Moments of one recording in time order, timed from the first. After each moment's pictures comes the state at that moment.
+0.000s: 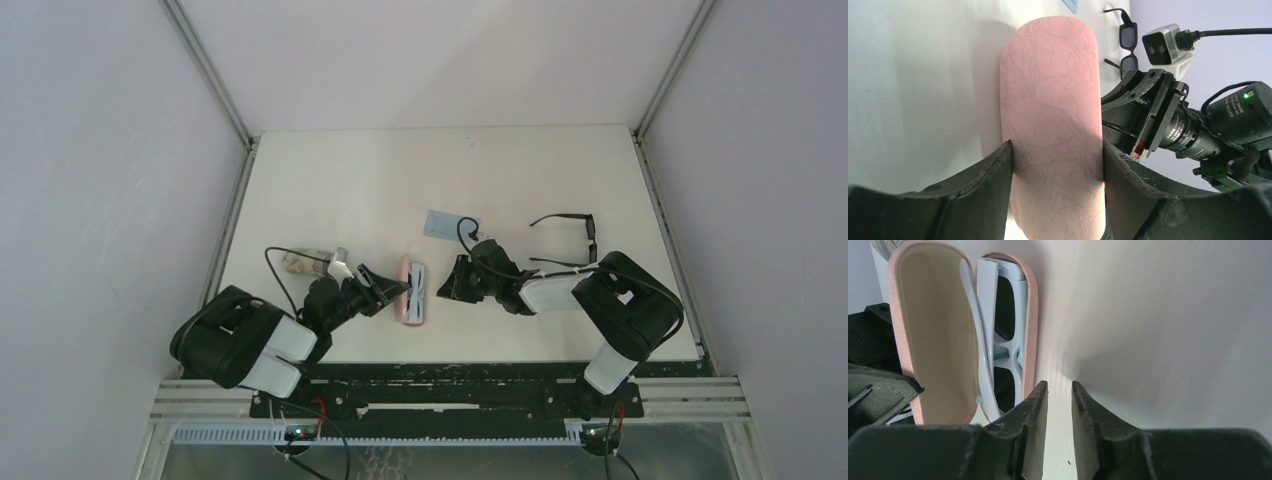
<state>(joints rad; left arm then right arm) -0.47 1.50 0.05 1.17 0.29 -1.13 0.72 1.65 0.62 0.31 -0.18 0.88</state>
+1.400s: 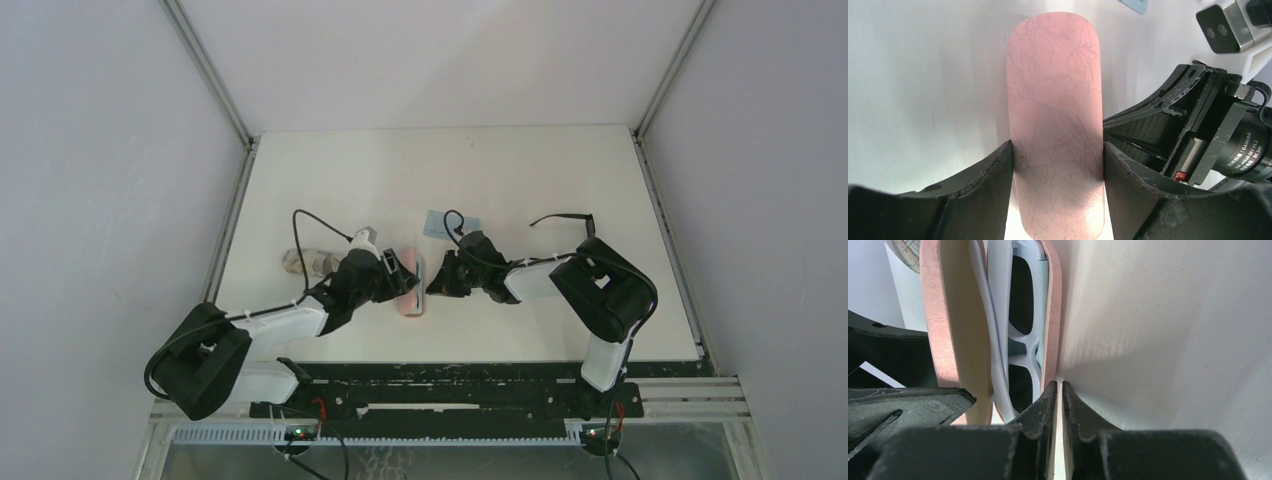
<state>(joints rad) -0.65 1.29 0.41 0.26 -0.04 -0.87 0.73 1.80 0.75 0.33 -0.29 0.89</state>
